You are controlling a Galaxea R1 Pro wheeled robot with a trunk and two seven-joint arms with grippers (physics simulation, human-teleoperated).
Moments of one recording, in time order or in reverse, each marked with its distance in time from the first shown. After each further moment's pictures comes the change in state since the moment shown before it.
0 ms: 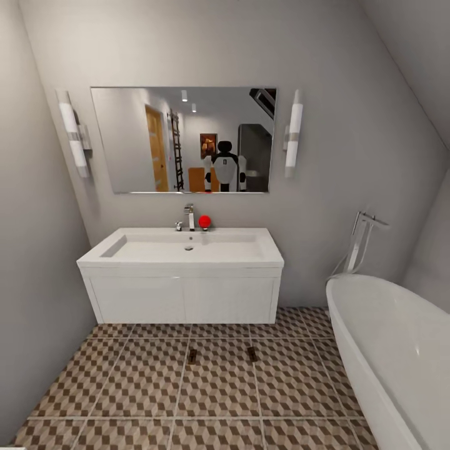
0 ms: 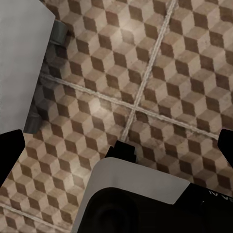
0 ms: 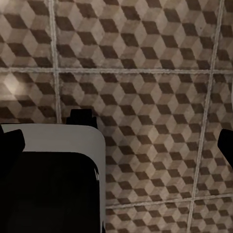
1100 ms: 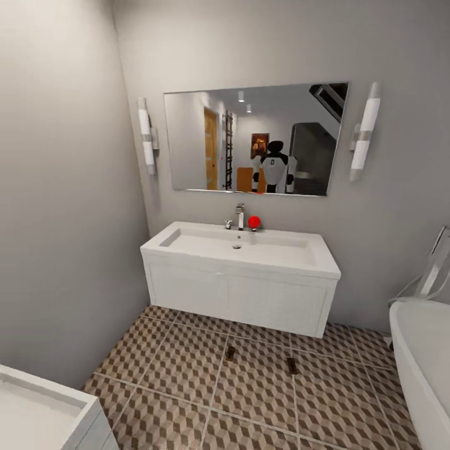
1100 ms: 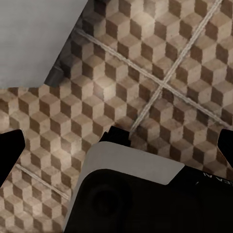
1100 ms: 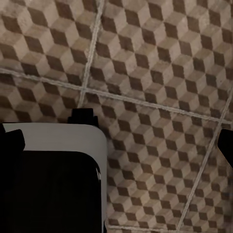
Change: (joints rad) left arm 0.030 -0.023 0.000 -0.001 -0.001 0.001 -0.001; right arm 0.001 0.003 0.001 0.000 -0.001 0.000 -0.001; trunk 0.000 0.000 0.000
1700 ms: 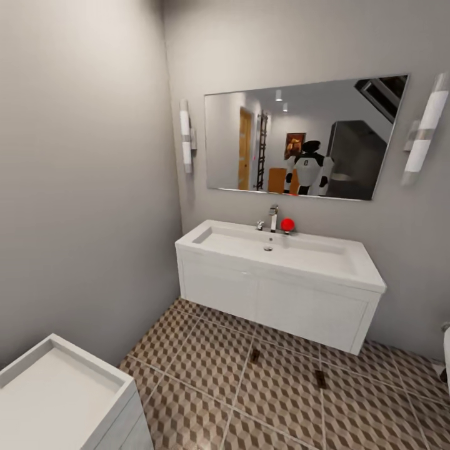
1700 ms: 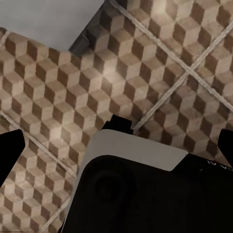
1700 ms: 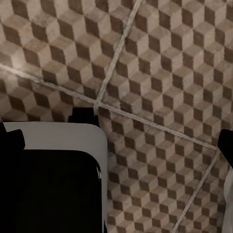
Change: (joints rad) left arm 0.028 -0.004 0.000 0.000 0.000 -0.001 0.000; right arm 0.003 0.001 0.000 0.000 0.001 -0.002 -0.001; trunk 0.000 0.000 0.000
